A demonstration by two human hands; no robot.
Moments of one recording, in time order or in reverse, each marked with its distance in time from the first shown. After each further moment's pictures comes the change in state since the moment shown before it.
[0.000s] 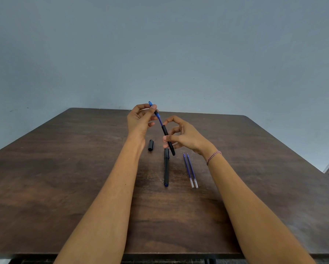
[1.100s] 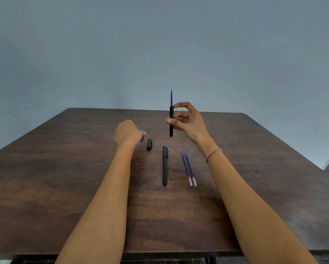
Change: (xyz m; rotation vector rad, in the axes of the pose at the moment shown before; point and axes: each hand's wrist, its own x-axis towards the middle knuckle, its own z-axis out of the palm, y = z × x) left_hand 0.024 -0.022 -0.033 1.254 0.032 -0.138; right_hand 0.009 0.002 -0.007 0.221 0.355 -0.203
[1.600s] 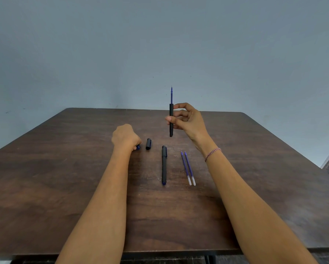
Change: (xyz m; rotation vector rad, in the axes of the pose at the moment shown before) left_hand 0.000 -0.006 0.000 0.143 -0.115 -0.071; right_hand 0.000 -0.002 0.000 0.049 0.022 0.009
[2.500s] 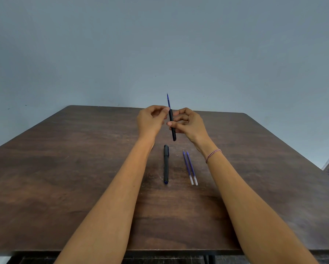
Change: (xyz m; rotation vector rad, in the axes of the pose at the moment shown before) left_hand -0.037 0.055 0.008 -1.131 0.117 0.388; right_hand 0.001 0.012 0.002 -0.127 -0.006 0.052
